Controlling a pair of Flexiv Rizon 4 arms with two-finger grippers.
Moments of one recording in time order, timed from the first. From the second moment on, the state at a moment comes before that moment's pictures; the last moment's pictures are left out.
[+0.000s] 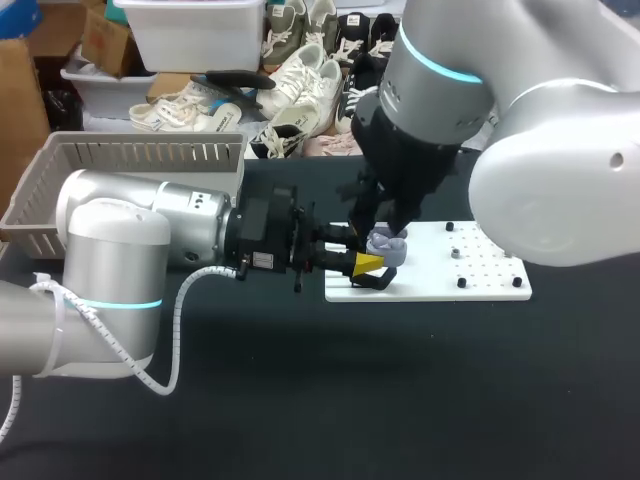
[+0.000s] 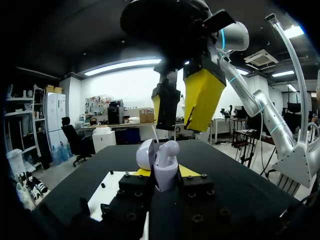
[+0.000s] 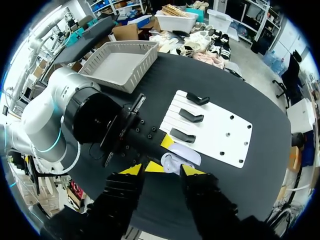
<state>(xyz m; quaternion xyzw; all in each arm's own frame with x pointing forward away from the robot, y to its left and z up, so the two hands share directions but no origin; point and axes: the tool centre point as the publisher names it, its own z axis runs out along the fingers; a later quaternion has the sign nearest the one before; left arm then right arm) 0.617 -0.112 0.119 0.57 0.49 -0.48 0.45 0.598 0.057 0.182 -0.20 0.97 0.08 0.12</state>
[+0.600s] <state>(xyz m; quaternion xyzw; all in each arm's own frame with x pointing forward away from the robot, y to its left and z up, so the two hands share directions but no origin) 0.617 -0.112 0.119 0.57 0.49 -0.48 0.45 0.586 0.033 0.180 -0.18 0.97 0.05 0.12</state>
